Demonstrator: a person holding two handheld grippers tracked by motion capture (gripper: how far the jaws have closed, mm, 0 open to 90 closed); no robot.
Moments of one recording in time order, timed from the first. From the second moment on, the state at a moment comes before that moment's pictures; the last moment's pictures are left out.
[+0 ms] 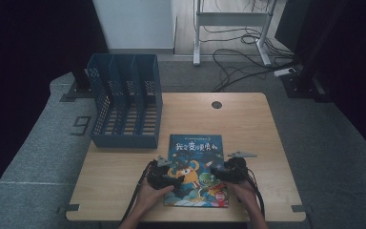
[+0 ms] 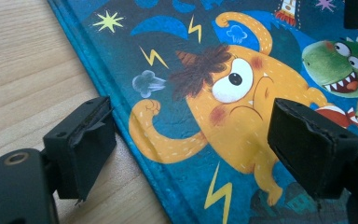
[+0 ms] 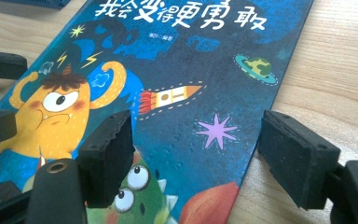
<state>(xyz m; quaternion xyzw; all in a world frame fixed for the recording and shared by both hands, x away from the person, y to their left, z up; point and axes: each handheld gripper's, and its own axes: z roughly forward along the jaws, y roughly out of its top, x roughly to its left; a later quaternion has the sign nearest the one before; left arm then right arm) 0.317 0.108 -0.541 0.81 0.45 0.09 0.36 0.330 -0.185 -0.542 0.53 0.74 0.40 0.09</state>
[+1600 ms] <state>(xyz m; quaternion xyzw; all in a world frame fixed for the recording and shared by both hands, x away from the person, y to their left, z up) 0.318 0.110 -0.541 0.81 0.45 0.08 0.36 0.342 -0.188 -0.545 0.55 0.72 0.42 0.07</state>
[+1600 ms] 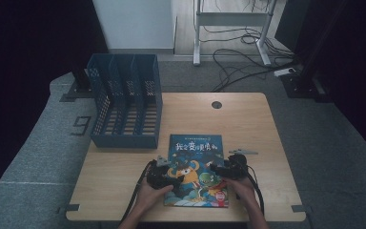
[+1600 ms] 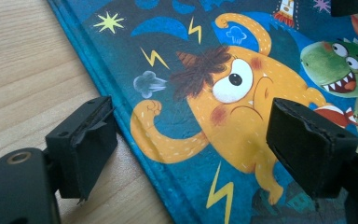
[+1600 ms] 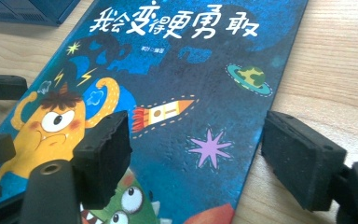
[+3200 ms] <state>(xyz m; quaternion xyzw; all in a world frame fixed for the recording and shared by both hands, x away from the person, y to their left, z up) 0.317 0.113 -0.542 0.81 0.45 0.09 0.36 0.340 -0.203 -0.536 0.56 0.69 0.46 -0.01</state>
